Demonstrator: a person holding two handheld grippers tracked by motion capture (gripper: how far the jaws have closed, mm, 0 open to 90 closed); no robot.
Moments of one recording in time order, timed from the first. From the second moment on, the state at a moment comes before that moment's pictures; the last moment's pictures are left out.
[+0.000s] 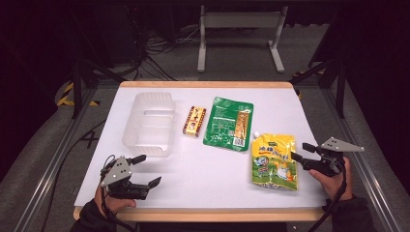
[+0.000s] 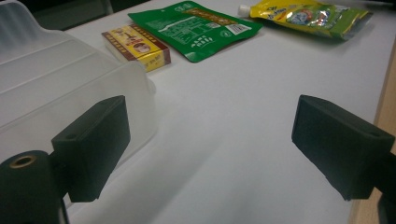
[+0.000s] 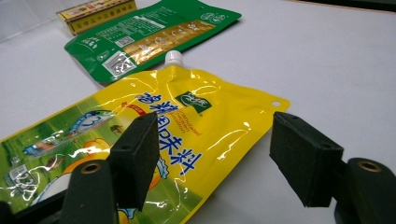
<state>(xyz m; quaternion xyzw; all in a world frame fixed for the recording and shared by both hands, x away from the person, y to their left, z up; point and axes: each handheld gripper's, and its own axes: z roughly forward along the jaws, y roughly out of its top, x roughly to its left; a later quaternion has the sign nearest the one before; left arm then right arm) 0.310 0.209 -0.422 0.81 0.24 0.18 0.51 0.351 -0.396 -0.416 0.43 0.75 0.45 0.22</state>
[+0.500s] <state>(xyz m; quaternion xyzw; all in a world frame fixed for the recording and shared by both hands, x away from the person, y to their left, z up) 0.306 0.190 -0.426 0.83 0.21 0.16 0.49 0.355 -0.393 -0.419 0.43 0.76 0.45 0.20</state>
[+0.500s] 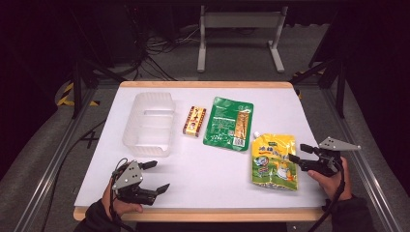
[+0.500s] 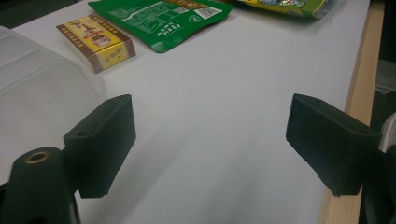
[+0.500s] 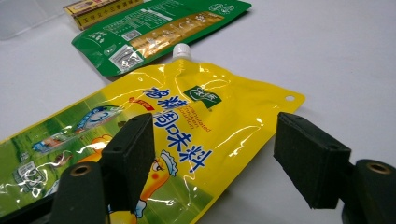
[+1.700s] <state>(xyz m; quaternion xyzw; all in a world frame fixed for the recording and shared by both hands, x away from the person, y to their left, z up) 0.309 0.159 -0.440 0.86 0.18 0.11 0.46 0.391 -0.387 -0.442 0.50 0.74 0.45 0.03</state>
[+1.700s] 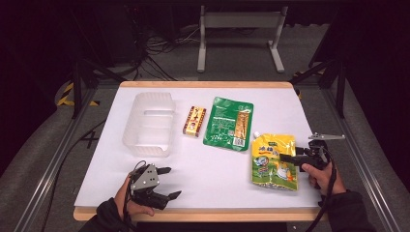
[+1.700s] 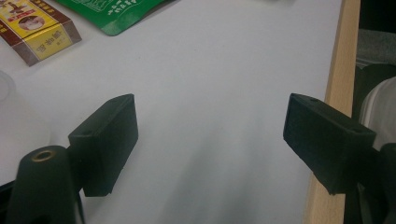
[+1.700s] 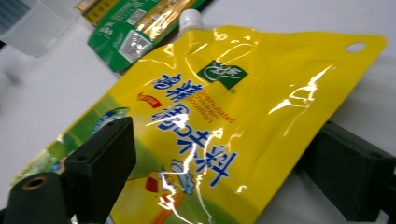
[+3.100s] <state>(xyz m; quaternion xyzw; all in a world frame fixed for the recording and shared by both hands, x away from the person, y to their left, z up) 0.343 0.104 -0.440 0.87 0.18 0.04 0.46 0.358 -0.376 -0.414 0.42 0.74 0.51 0.12</state>
